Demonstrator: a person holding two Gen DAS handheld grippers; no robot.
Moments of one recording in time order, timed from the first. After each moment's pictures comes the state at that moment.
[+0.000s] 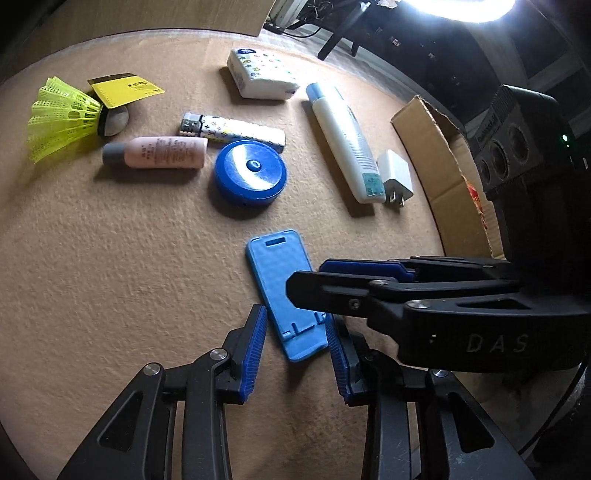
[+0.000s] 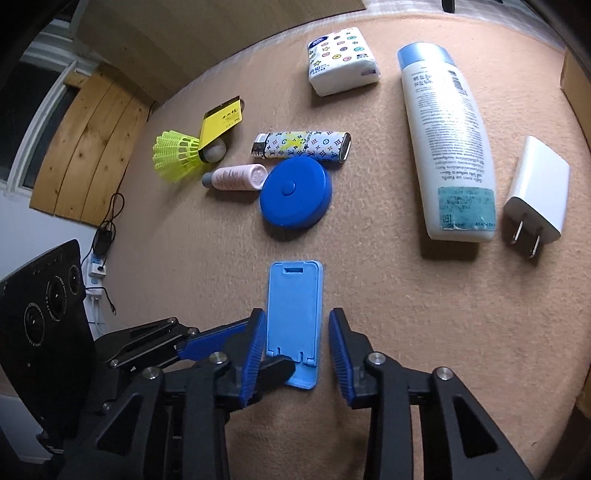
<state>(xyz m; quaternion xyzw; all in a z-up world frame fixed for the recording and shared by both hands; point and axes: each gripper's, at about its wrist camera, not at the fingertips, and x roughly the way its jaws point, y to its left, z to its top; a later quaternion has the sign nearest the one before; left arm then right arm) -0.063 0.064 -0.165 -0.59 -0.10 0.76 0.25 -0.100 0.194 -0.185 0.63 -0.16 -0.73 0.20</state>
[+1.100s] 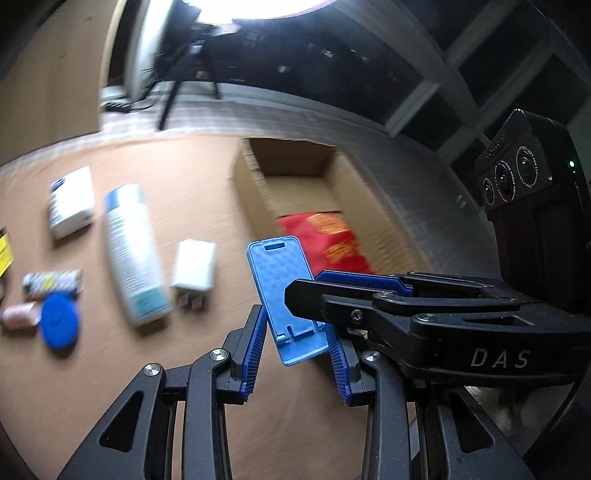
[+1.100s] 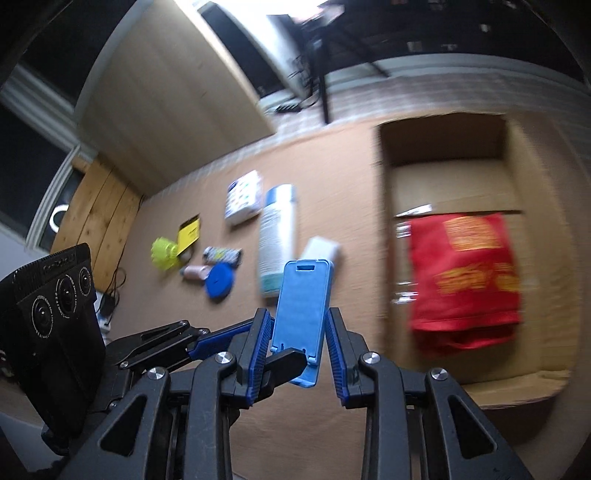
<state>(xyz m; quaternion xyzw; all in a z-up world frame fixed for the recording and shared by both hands) -0.069 0.250 -0.075 -0.51 -0.05 0.78 0.35 -0.064 0.377 -0.083 0.53 -0.21 -0.82 0.12</state>
